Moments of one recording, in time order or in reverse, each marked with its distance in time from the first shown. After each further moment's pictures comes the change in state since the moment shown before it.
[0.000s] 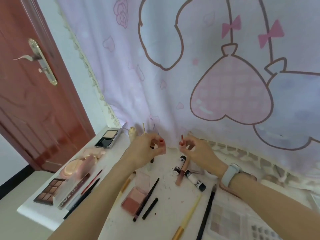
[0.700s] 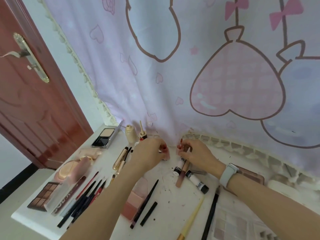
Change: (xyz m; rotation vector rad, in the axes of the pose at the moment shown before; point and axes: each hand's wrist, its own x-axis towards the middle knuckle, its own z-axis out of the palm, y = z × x) left_hand 0.025 -0.011 0.033 0.367 -0.103 -0.015; right_hand 0.017 0.024 0.017 -0.124 -0.116 0.055
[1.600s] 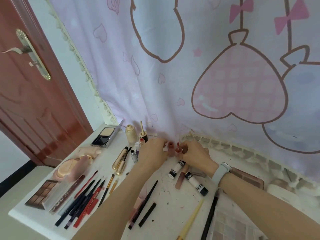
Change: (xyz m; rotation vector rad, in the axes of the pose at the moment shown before) left_hand 0.013 0.002 0.024 -0.008 0.081 -0.102; right_hand 0.008 -0.011 0.006 -0.132 -0.027 0.193
